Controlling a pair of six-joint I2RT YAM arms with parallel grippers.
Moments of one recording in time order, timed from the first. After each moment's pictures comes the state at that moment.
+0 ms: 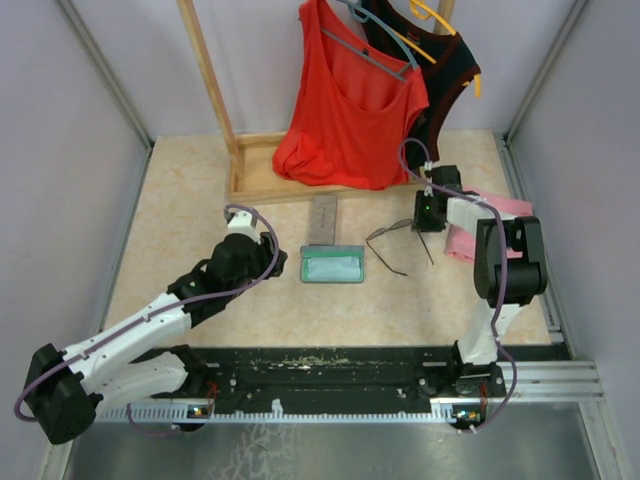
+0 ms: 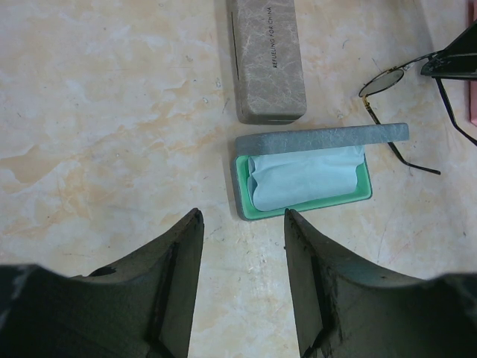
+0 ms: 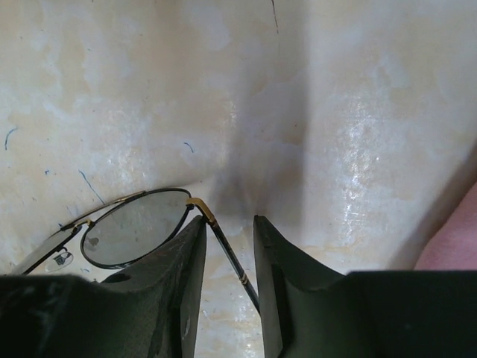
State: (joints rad) left arm -0.77 0.97 0.64 -0.16 -0.35 -0.57; right arm 0.08 1.82 1.14 -0.33 -0.10 0.18
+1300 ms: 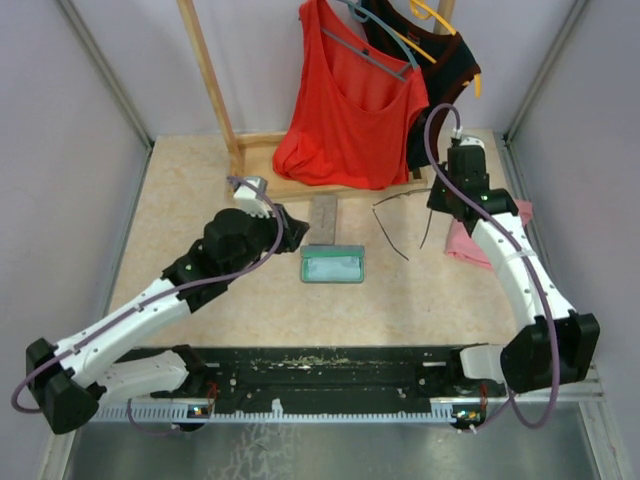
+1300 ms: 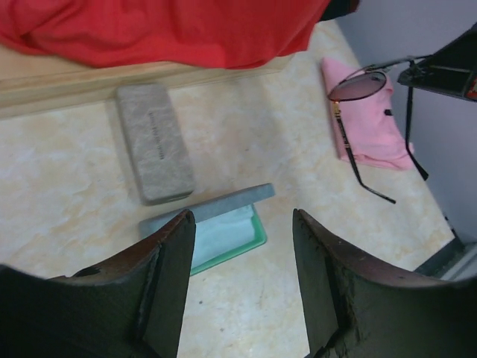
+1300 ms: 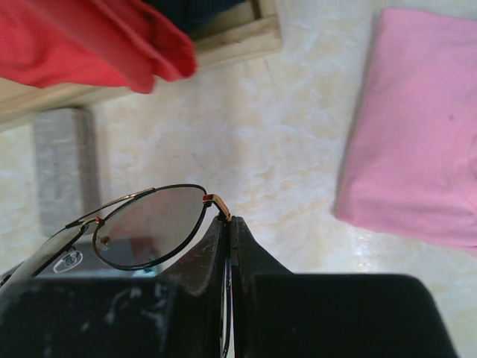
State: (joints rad) left arm -0.79 1.00 0.86 -0.11 -0.22 -0.50; right arm 0.16 1.31 1.21 -0.62 0.13 0.30
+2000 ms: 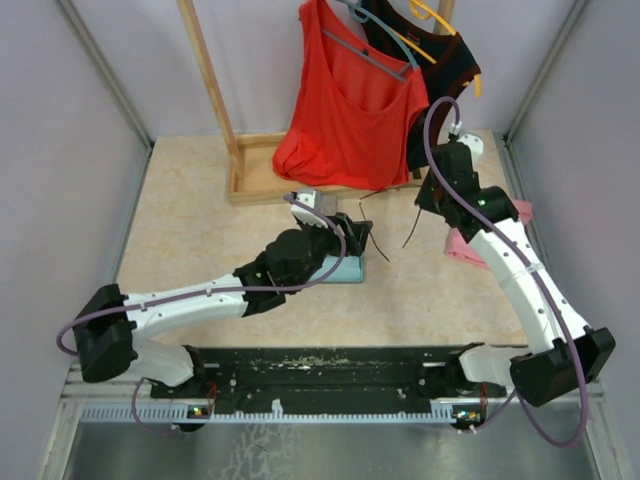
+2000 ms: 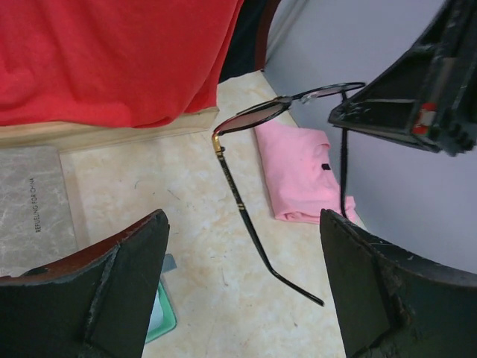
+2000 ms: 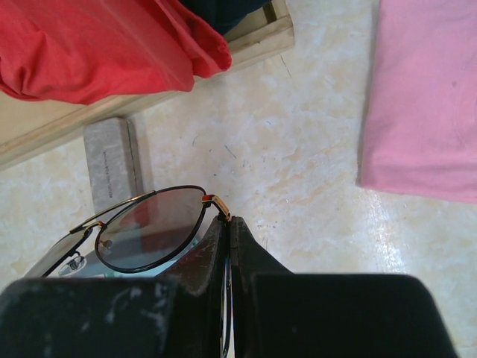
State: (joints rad) left arm -1.11 1.35 0.92 0.43 -0.52 -0.50; right arm 0.38 1.25 1.38 -0.82 0.34 0.55
